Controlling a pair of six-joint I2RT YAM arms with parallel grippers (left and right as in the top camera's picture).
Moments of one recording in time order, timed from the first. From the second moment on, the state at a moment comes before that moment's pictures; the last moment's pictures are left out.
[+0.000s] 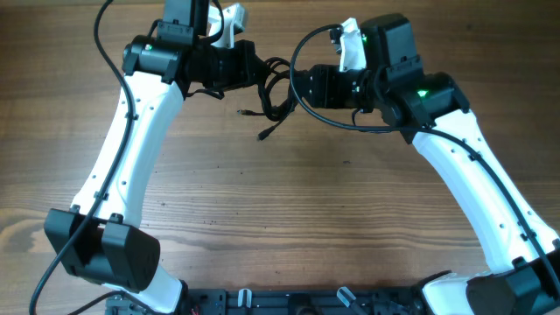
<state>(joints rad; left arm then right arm) -0.24 1.75 1.73 -0.94 0.58 -0.36 0.40 1.57 1.50 -0.72 -0.43 0.42</state>
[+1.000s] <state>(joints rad) -0.24 1.75 1.73 -0.91 0.57 -0.43 0.40 1.59 1.50 -0.70 -0.43 0.56</state>
